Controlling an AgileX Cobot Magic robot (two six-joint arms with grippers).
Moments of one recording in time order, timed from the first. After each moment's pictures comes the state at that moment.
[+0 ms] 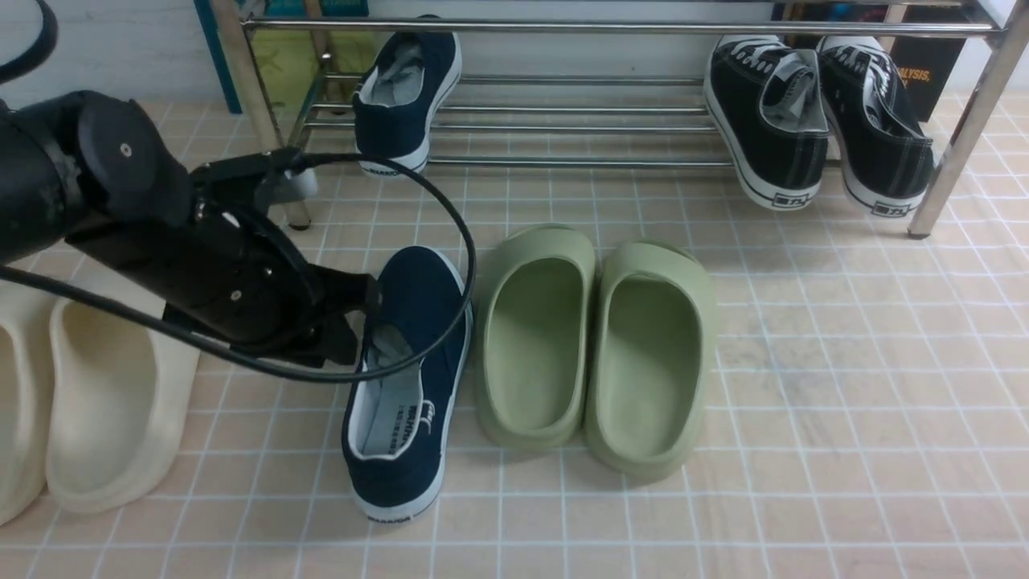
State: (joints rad) right arm -0.02 -0.01 0.01 0.07 0.38 0.09; left arm -0.22 1.57 -1.08 -0.34 0.74 0.11
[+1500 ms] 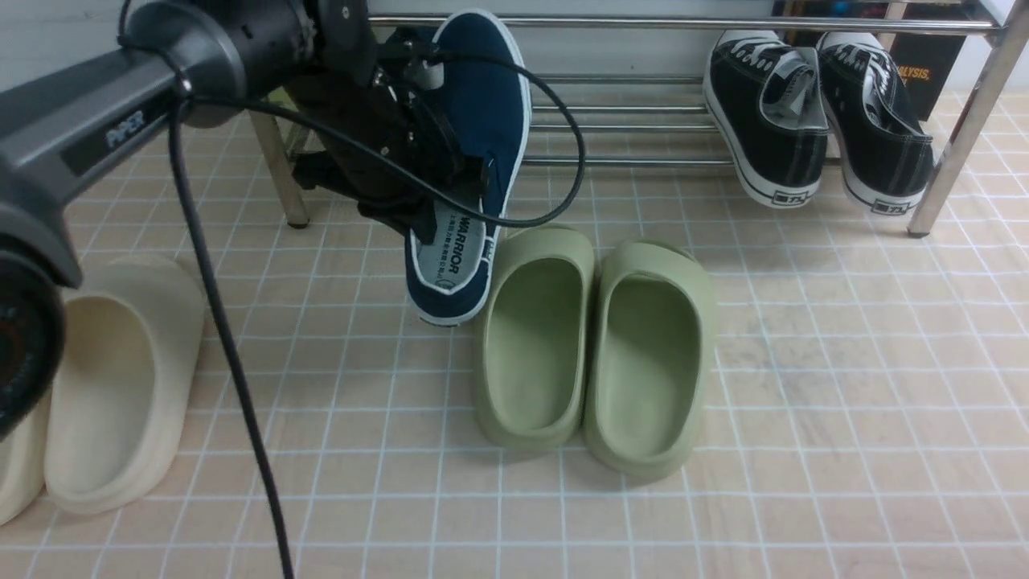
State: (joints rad) right arm -0.02 -0.01 0.01 0.07 0.38 0.09; left arm -0.35 2.08 -1.89 -0.11 1.02 -0.11
